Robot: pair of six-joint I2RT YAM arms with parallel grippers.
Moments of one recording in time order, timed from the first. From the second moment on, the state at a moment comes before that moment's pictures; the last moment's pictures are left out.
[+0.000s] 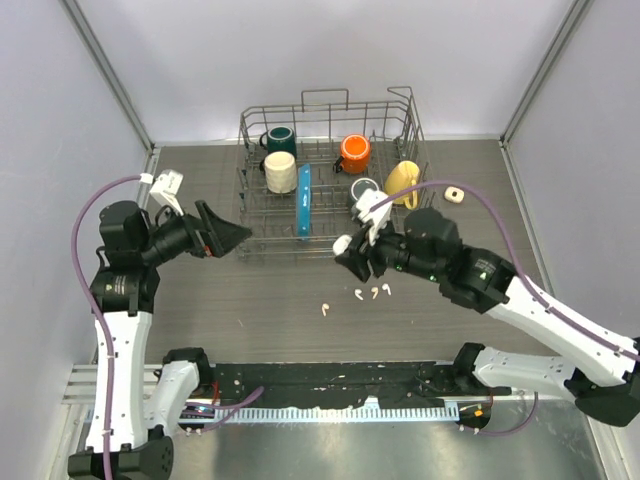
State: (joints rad) left arm 0.08 0.78 1.05 -0.61 0.81 -0.39; right arm 0.87 1.00 1.15 -0.46 -0.08 0.00
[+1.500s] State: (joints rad) left arm -0.70 1.08 0.89 -0.21 0.52 -0.58; right arm 1.09 0.88 0.69 0.02 -0.02 -0.44
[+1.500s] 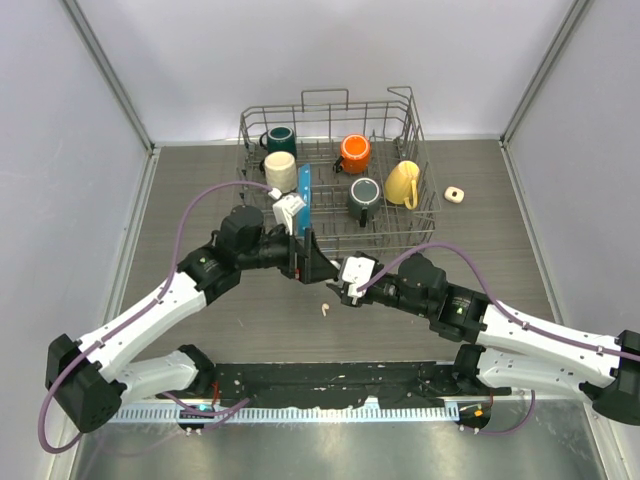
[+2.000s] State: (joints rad) left arm -0.74 1.11 0.89 -0.15 0.51 -0.58; right arm 1.09 0.88 0.67 0.04 -0.02 -0.44
